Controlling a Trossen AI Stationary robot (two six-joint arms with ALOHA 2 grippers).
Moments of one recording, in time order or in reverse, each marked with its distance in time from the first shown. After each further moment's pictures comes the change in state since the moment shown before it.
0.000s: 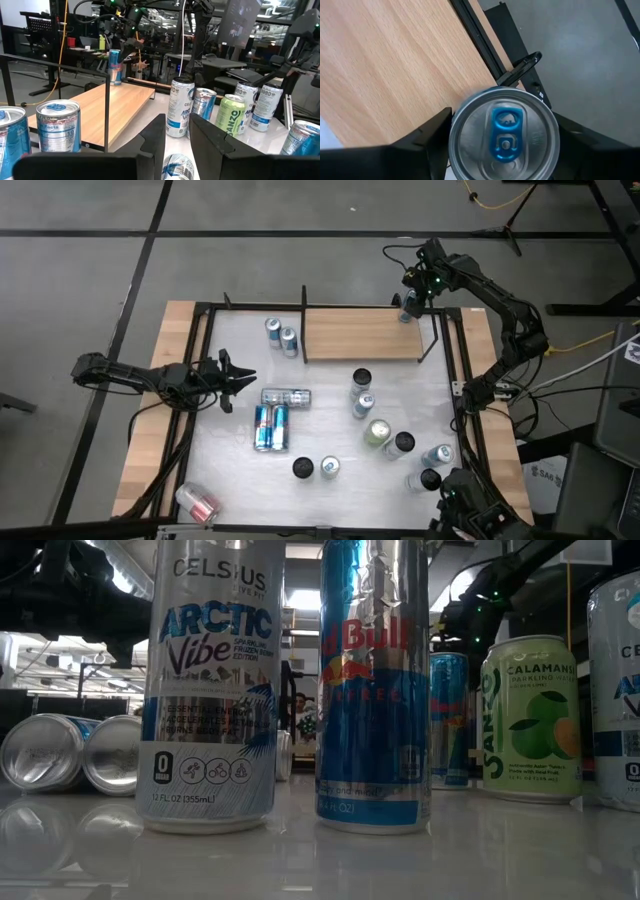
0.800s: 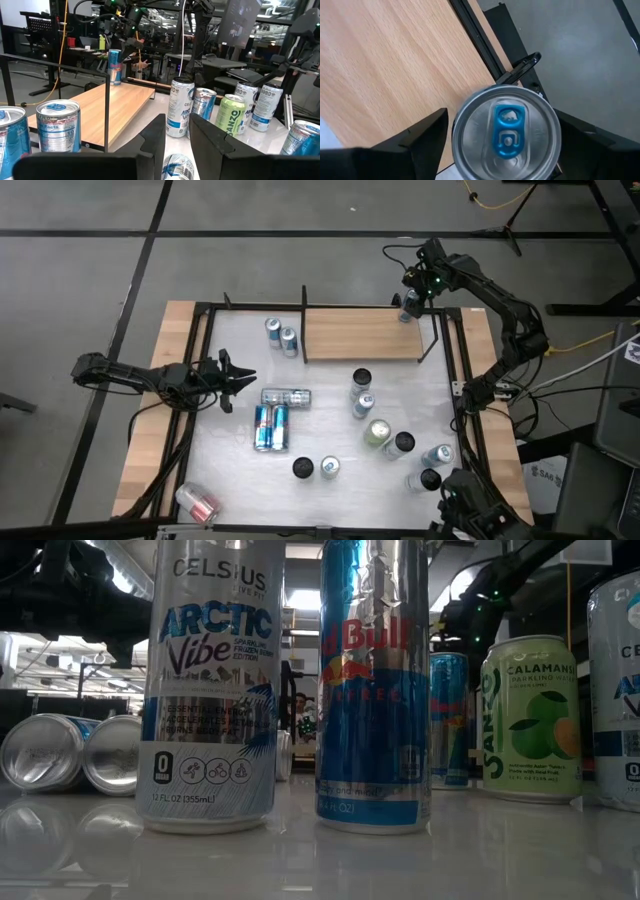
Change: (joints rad) left arm 0.000 0.000 0.000 0.000 0.000 0.000; right arm 0.000 -0.006 0.000 -0.004 0.011 0.001
